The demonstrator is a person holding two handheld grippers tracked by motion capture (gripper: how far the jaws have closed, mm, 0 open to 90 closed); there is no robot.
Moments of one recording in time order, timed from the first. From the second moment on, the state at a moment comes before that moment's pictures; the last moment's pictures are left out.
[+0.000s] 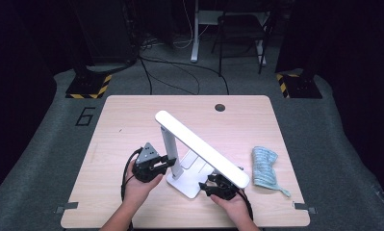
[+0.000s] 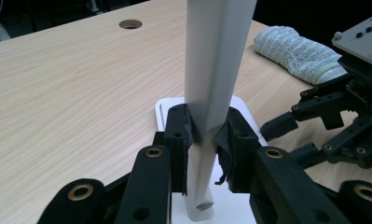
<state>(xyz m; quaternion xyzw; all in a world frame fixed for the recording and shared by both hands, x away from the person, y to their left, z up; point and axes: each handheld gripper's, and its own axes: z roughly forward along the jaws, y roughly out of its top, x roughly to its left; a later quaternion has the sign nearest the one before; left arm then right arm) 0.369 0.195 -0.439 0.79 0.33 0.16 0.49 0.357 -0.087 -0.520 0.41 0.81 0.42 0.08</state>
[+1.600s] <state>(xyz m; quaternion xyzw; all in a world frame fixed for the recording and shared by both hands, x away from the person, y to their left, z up) 0.371 0.197 -0.432 0.81 0.23 0.09 0.53 0.334 -0.069 -0.515 0.39 0.82 0.39 0.13</state>
